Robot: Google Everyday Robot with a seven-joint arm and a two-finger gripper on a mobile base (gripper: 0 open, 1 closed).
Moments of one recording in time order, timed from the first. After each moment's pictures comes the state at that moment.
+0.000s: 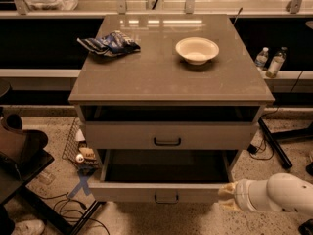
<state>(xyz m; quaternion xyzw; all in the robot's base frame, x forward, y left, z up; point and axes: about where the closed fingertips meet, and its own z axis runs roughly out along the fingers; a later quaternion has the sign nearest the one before) 0.423 -0.245 0.489 -0.67 0.69 0.03 0.26</state>
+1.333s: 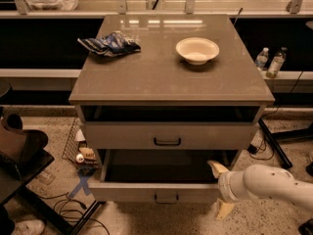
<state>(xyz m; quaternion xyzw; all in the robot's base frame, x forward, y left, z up) 0.460 -0.213 0.467 -0.70 0.66 0.02 0.25</state>
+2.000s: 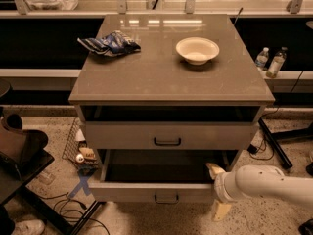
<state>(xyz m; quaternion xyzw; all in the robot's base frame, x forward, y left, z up) 0.463 -0.209 0.444 -0.70 0.68 0.01 0.22</state>
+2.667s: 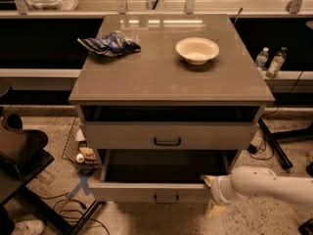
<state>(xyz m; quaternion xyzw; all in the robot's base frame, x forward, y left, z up) 0.459 -0.198 0.416 -0.71 0.67 0.04 0.21</state>
